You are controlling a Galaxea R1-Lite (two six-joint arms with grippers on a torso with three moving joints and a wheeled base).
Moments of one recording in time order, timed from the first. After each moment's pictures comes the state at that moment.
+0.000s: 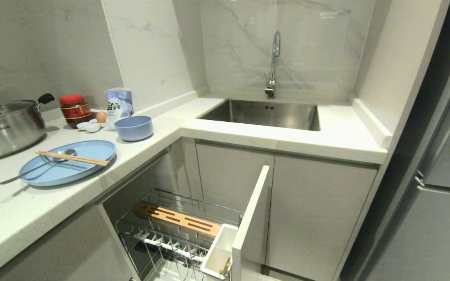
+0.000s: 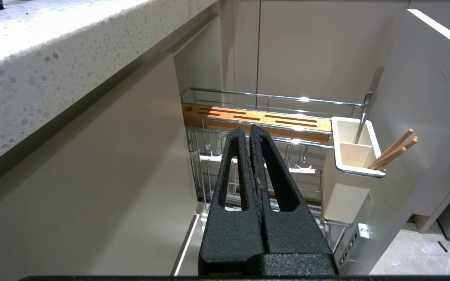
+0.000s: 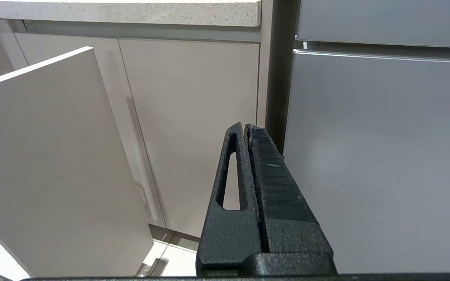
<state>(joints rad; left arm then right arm) 0.00 0.00 -0.01 0.05 -0.04 0.07 0.00 0.00 0.00 -0.08 0.00 0.02</state>
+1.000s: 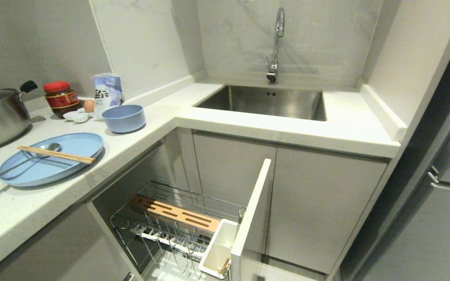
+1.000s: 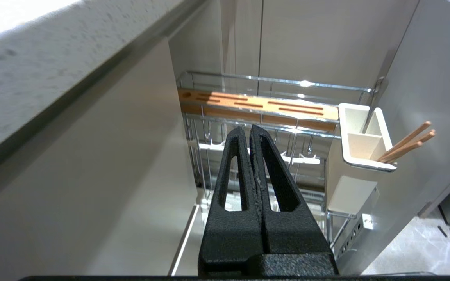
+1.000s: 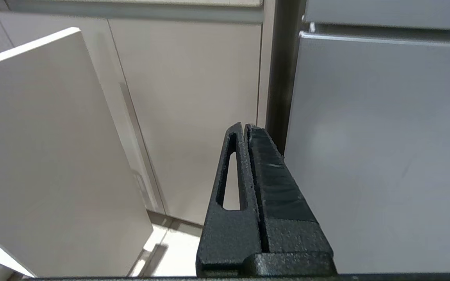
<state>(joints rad) 0.00 0.00 -0.01 0.05 -0.04 0.07 0.00 0.00 0.00 -0.08 0.00 0.02</state>
